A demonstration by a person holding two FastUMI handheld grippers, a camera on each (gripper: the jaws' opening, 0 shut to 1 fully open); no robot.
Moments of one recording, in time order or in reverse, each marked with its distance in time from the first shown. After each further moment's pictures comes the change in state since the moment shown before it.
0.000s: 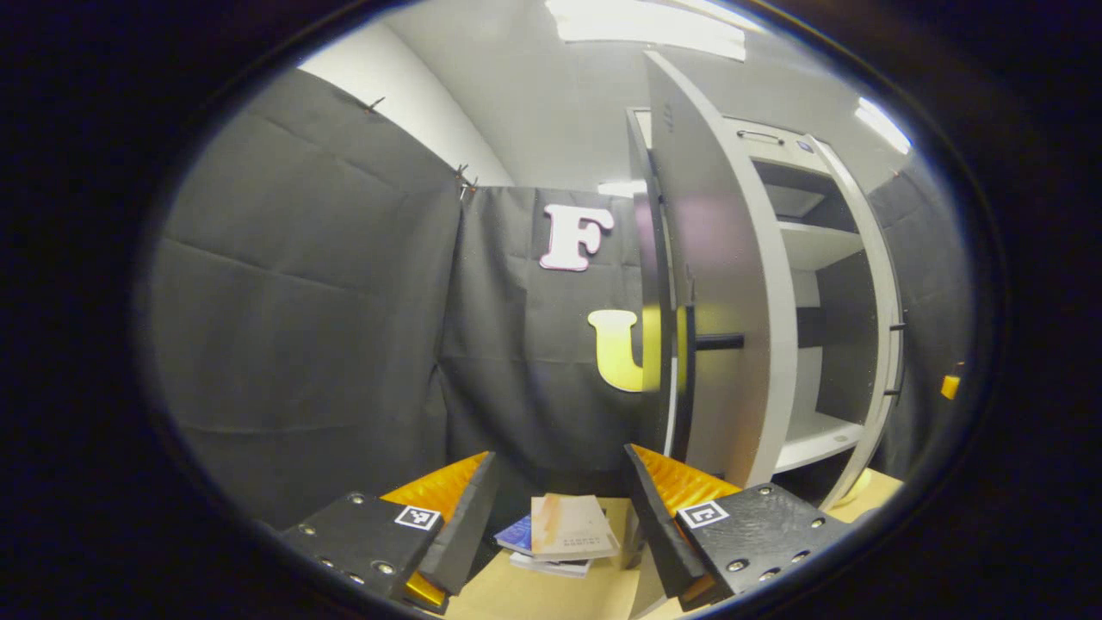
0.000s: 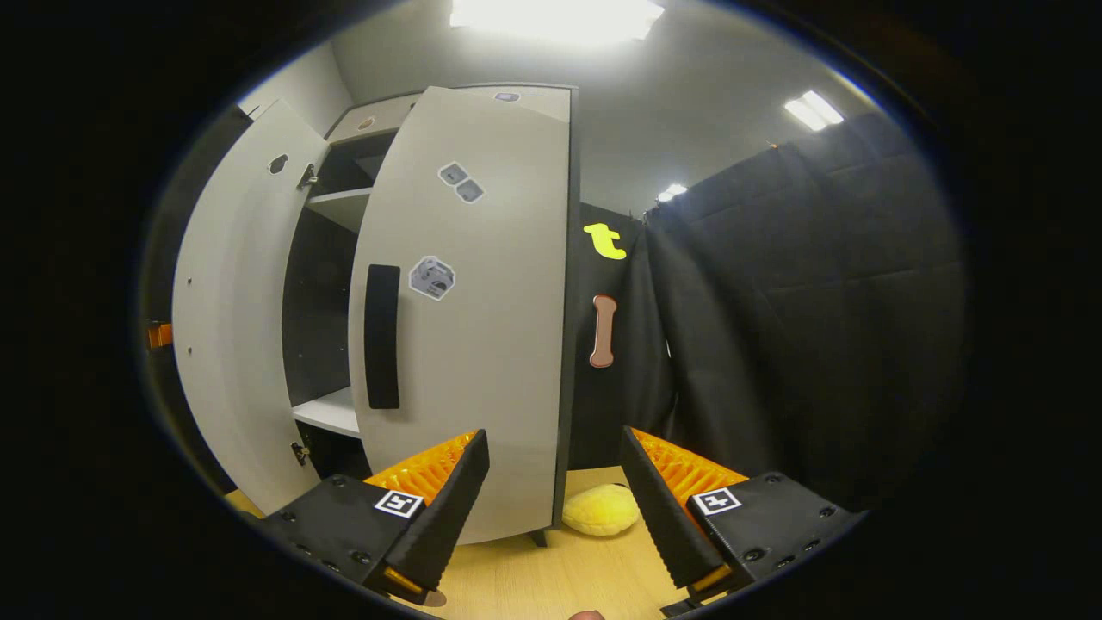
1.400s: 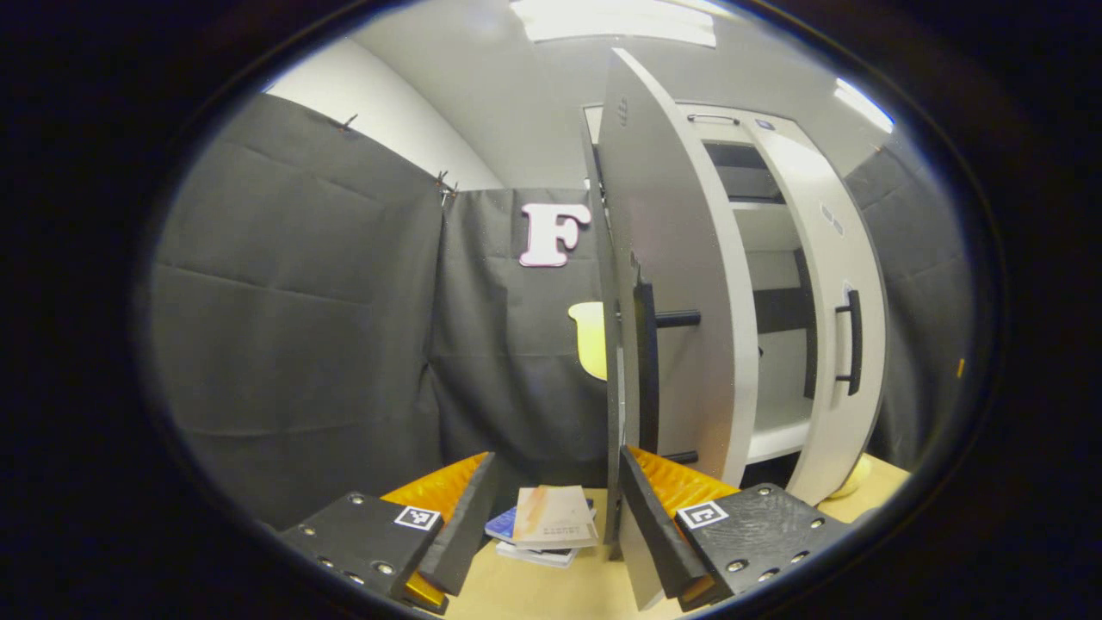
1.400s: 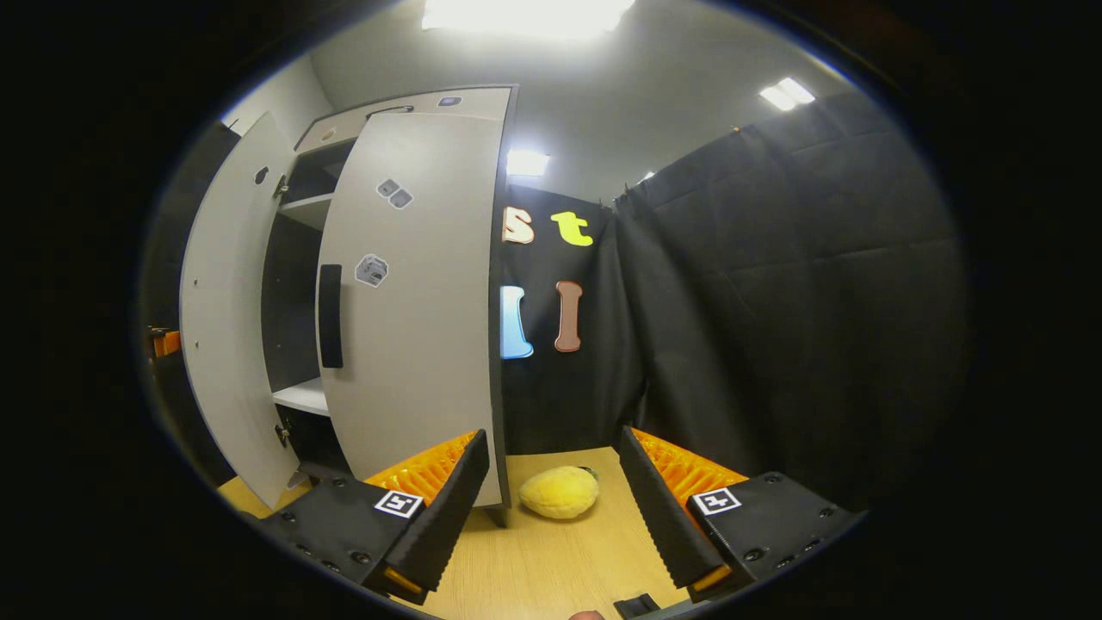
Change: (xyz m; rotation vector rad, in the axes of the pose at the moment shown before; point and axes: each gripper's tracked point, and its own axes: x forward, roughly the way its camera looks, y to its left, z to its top) left arm -0.023 -0.066 -0.003 0.051 0.022 0.002; right arm -0.028 -0.073 -0.024 0.031 0.048 -0.027
